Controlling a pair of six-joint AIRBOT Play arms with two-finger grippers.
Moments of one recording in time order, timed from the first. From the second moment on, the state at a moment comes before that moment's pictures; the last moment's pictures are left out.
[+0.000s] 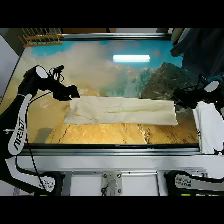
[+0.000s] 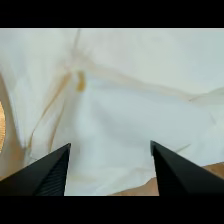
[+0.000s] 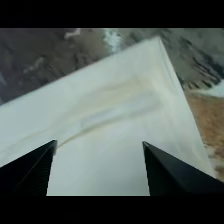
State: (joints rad) left arm -0.01 -1.67 1.52 1.18 -1.28 -1.50; right arm -0.29 -1.45 1.18 -1.15 0.99 1.66
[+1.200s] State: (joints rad) left arm -0.40 -1.71 1.61 1.14 -1.10 -1.62; right arm -0.49 -1.73 1.12 -0.86 1.21 1.11
